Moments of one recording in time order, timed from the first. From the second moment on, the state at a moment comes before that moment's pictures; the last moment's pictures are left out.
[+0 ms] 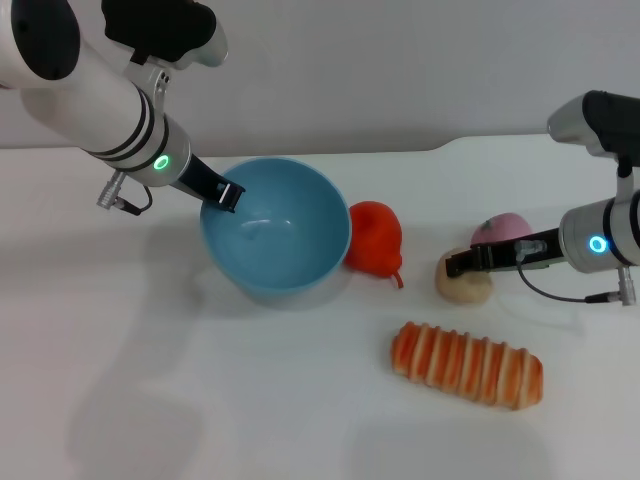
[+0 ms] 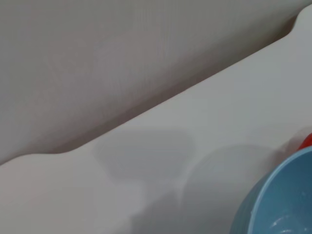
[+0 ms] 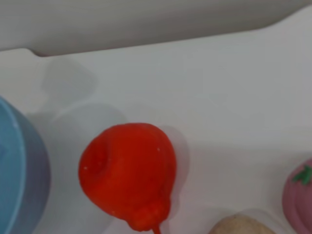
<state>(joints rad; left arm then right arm) -0.96 -2.06 -1.81 -0.70 2.73 -0.98 0.37 0.72 2.06 -1.10 -0.60 -2.34 -0.93 2.54</state>
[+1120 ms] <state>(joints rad) -0.95 -2.06 -1.81 -0.69 2.71 -0.97 0.37 0.76 2.07 -1.28 -0.86 -1.97 -1.04 2.30</state>
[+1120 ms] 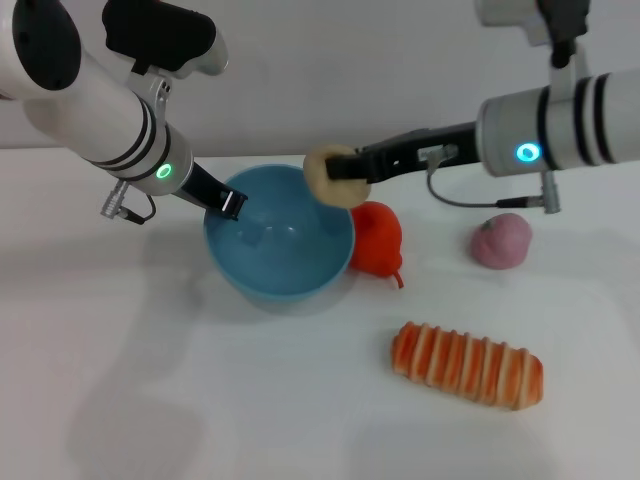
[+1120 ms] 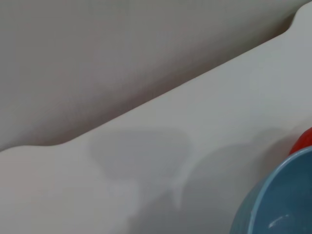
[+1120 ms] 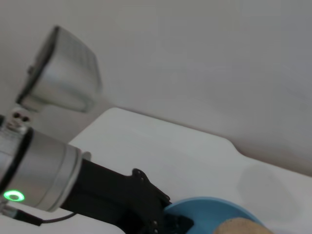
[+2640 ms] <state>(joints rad) -0.93 -2.06 -1.82 -0.71 2.70 -0.84 0.38 0.56 2.07 -1.29 -0.85 -1.71 -0.71 1.81</state>
